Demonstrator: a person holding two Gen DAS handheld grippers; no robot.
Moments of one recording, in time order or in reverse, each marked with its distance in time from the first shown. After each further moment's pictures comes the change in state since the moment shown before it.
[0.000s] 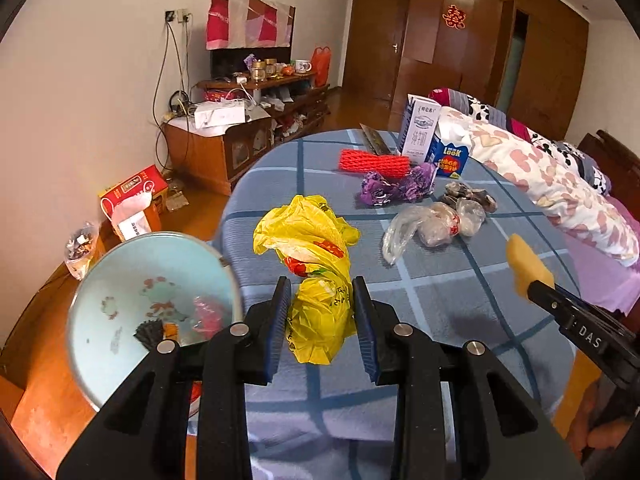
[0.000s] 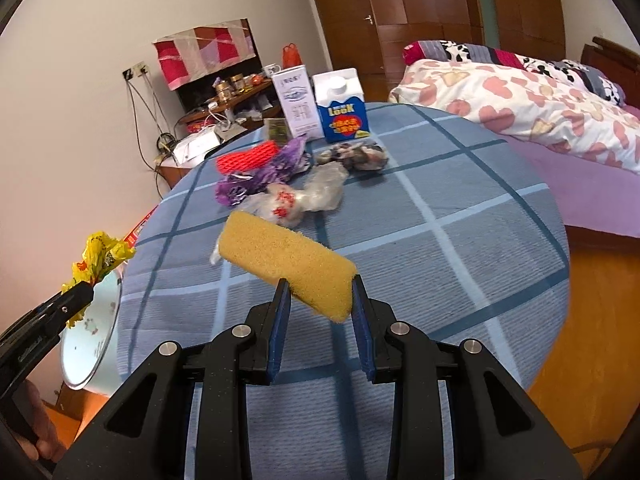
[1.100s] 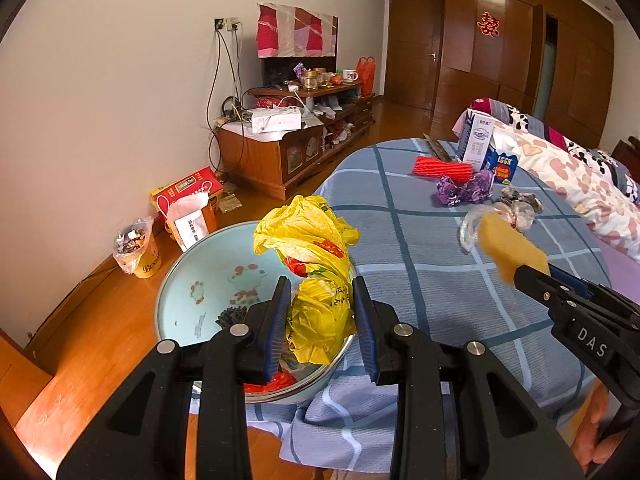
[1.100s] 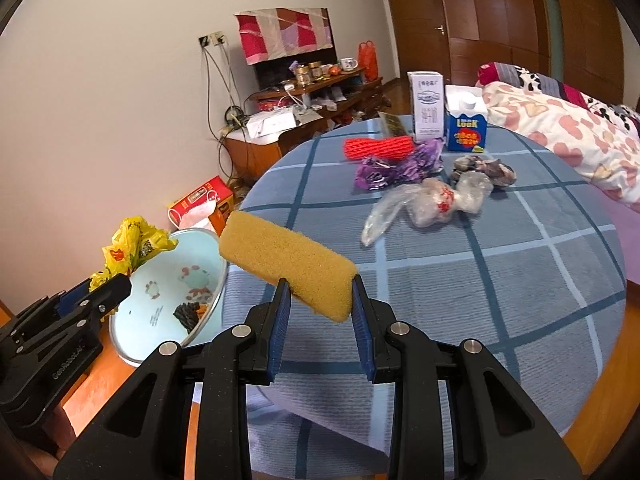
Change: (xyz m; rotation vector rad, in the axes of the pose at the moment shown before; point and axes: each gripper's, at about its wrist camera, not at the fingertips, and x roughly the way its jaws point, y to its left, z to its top) left arm -0.045 0.068 -0.021 -0.026 -0.034 0.155; right arm -0.007 0.124 -0.020 -0.183 0.018 0.149
